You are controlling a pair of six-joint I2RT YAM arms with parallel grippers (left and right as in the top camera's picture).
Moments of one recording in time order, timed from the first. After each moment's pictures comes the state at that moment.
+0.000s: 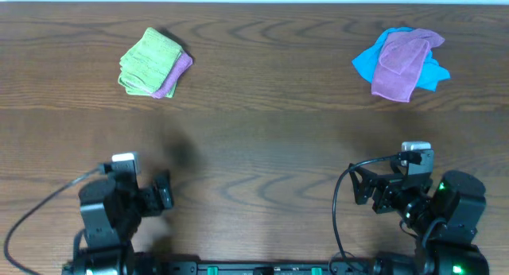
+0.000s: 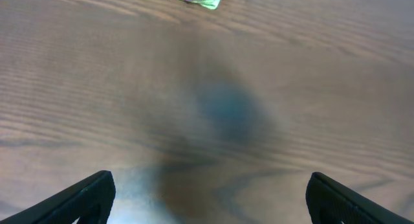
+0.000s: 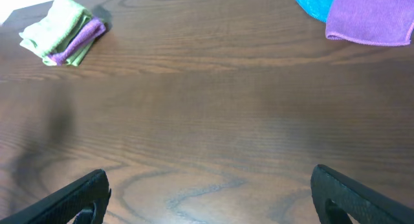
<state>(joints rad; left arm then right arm) 0.11 0.37 0.43 -0.78 0.15 -0.09 -0.17 0.51 0.64 -0.81 -0.47 0.04</state>
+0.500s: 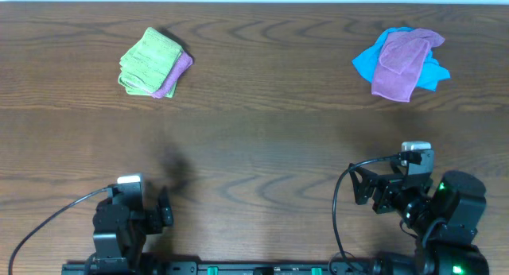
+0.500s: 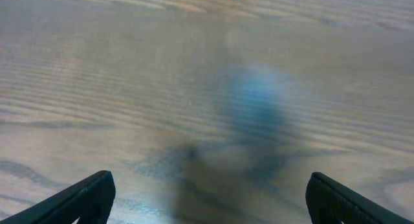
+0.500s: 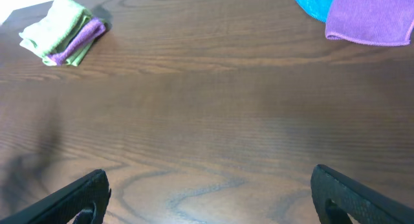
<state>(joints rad) 0.00 0.09 0.31 -0.90 -0.04 -0.07 -0.17 0.51 0.64 -0.81 -0.47 0.04</state>
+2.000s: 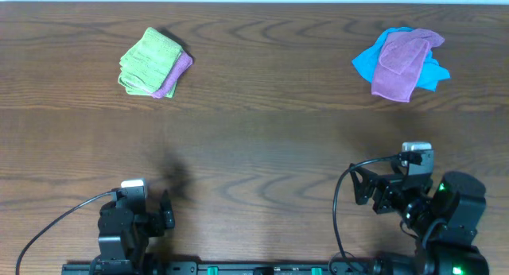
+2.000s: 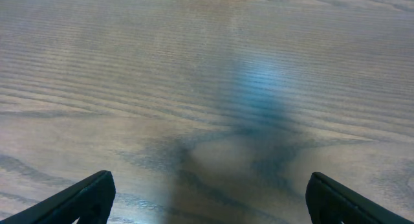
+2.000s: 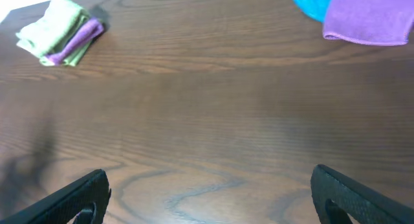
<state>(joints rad) 0.00 0.01 0.25 -0.92 -0.04 -0.05 -0.17 0.50 0.64 -0.81 -0.45 0.04</state>
